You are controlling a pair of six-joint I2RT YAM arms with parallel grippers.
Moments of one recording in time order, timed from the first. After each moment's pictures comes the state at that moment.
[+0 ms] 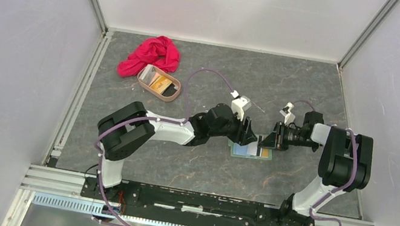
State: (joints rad) left arm -0.98 1.87 1.05 0.48 0.14 -0.51; right arm -0.17 1.75 0.79 -0.47 -1.00 -0.25
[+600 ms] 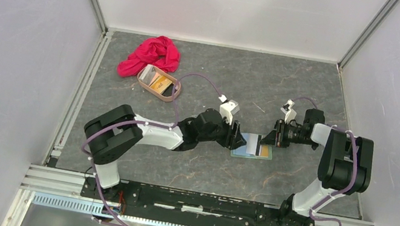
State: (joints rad) left arm -0.98 1.78 0.89 0.51 0.11 -0.55; right arm -0.16 1.71 0.79 -0.41 -0.94 -0.24
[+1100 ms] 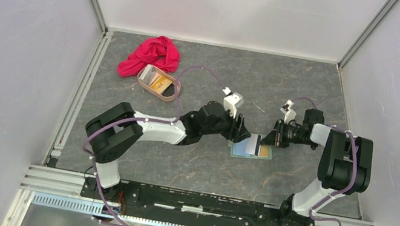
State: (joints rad) left arm -0.95 1.75 0.93 0.48 0.11 -0.48; right arm -0.15 1.71 0.78 -0.40 -0.92 -0.22
